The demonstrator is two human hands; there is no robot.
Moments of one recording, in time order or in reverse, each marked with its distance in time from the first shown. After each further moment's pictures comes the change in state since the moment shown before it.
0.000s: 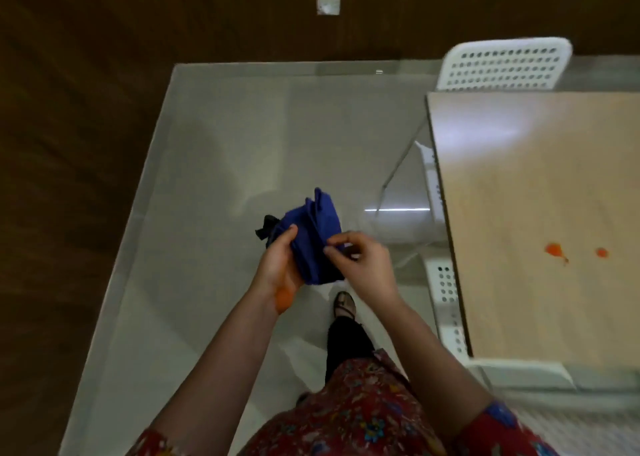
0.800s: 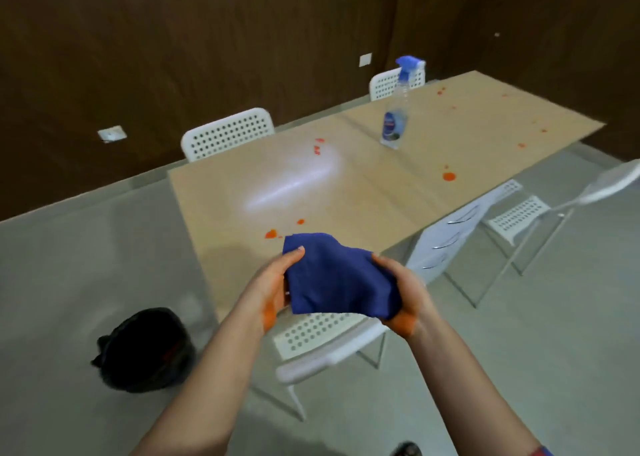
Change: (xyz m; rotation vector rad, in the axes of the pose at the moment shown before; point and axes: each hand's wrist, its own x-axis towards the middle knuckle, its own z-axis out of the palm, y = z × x) left_hand -0.155 -0.250 0.298 0.651 -0.478 -0.039; right_hand -0.277 0.086 -0.397 1.120 0.456 0.504
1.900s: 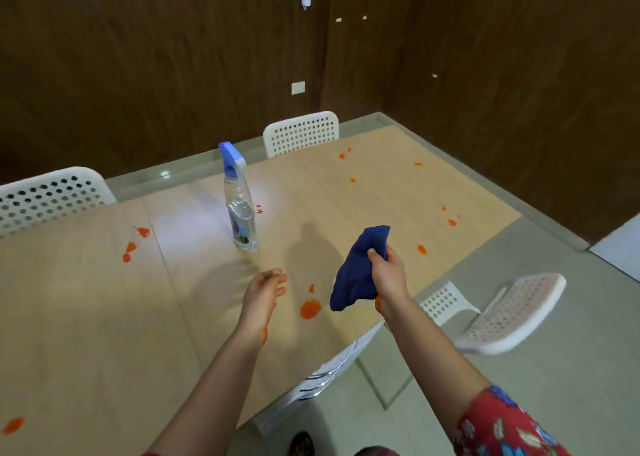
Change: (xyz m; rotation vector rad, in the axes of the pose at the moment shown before) left_hand 0.386 0.077 0.404 0.121 0.186 0.145; right_hand 0.302 -0.440 -0.234 -0.378 0.378 -0.420
